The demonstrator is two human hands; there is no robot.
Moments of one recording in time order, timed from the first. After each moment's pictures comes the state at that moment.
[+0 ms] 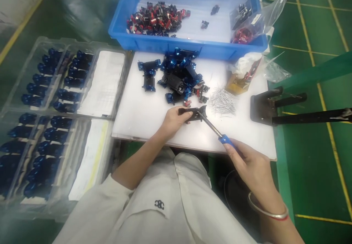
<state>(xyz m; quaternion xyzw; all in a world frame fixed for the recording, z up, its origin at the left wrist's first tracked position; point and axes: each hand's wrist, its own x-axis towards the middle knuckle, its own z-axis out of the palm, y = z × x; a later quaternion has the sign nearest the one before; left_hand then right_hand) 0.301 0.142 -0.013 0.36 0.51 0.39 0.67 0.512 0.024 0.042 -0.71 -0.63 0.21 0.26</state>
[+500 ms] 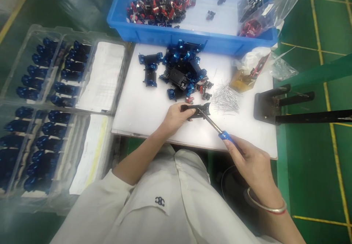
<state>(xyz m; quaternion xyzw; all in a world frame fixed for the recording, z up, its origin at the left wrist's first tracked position) 0.301 0.143 -0.019 0.37 0.50 0.39 0.68 0.510 0.028 0.039 -0.69 -0.66 0.19 0.22</state>
